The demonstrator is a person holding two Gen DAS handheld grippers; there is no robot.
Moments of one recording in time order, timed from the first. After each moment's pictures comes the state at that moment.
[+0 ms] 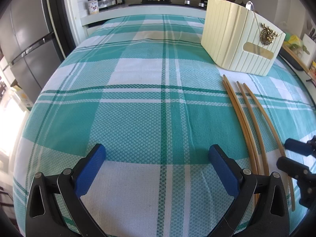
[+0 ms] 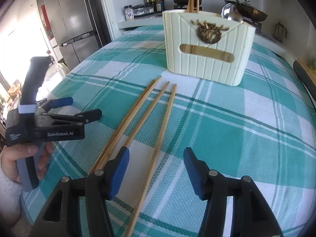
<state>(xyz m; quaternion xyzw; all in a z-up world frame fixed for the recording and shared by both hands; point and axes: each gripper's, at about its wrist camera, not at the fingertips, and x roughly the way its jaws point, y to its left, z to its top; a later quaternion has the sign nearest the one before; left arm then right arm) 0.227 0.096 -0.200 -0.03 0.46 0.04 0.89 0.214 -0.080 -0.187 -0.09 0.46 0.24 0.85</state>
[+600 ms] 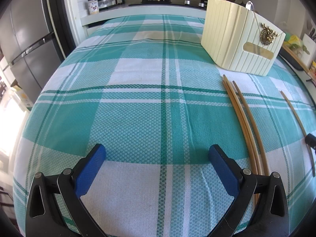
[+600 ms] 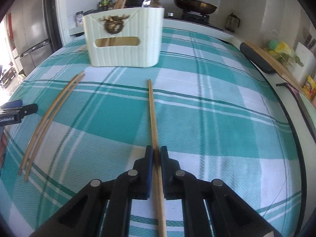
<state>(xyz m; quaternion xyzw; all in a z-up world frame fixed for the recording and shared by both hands) 0.227 0.096 -0.200 -0.03 0.46 0.04 0.89 0.199 -0.201 -0.188 -0.08 0.44 0.06 0.89</state>
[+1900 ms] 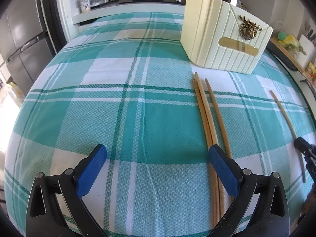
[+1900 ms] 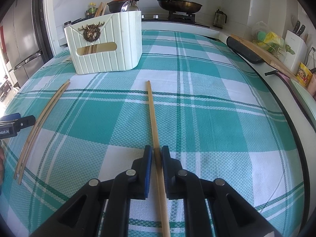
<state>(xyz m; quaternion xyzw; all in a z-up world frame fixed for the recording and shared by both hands) 0.235 0.053 -0.194 -0.04 0.47 0.02 0.88 0.203 -0.211 -0.191 -0.05 0.43 0.06 0.90</state>
